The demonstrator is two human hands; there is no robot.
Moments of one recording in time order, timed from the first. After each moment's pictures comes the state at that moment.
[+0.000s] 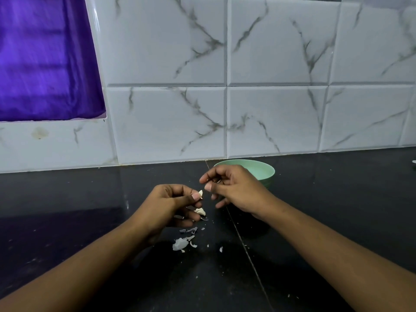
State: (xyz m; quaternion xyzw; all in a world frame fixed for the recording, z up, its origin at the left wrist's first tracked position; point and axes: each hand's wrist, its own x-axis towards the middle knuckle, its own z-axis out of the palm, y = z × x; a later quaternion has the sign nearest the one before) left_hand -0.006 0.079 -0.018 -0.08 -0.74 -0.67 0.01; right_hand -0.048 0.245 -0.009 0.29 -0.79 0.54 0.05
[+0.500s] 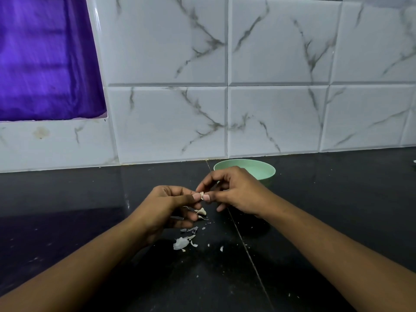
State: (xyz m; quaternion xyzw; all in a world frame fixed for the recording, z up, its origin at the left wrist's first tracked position) left_hand -0.006 0.077 -0.017 -0.06 -0.73 -0.68 -0.01; right_hand -0.043 0.249 -0.004 0.34 -0.80 0.48 0.03
